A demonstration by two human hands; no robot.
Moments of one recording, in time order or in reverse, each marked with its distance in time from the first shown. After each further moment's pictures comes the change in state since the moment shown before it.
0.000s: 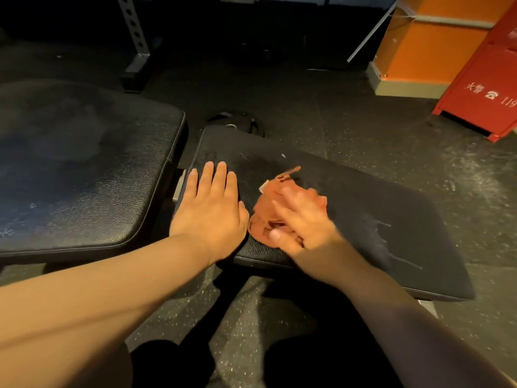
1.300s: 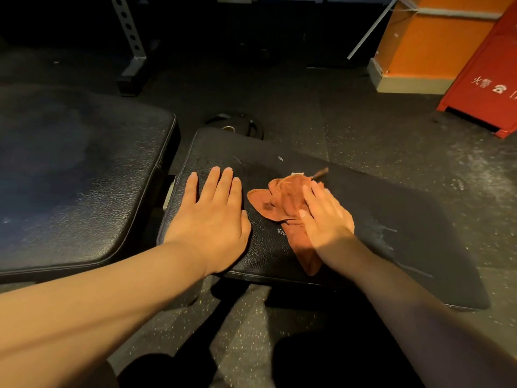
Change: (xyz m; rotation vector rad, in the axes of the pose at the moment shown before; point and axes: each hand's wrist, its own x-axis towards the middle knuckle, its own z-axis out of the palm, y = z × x) left_hand 0.010 0.006 0.005 0.067 -0.044 0.082; right_hand 0.040 0.048 0.004 -0.133 -0.008 0.336
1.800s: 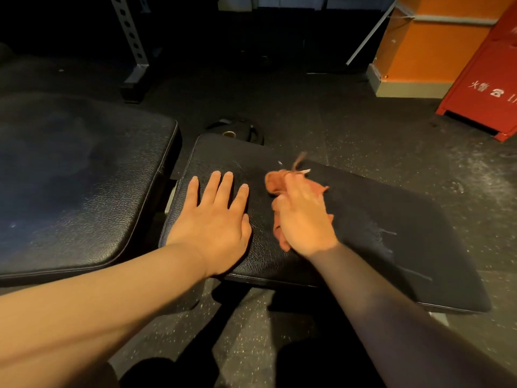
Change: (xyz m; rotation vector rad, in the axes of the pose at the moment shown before) left_hand 0.002 -0.001 -0.003 0.006 -0.022 0.024; right_hand 0.013 -0.056 0.003 0.206 0.083 -0.051
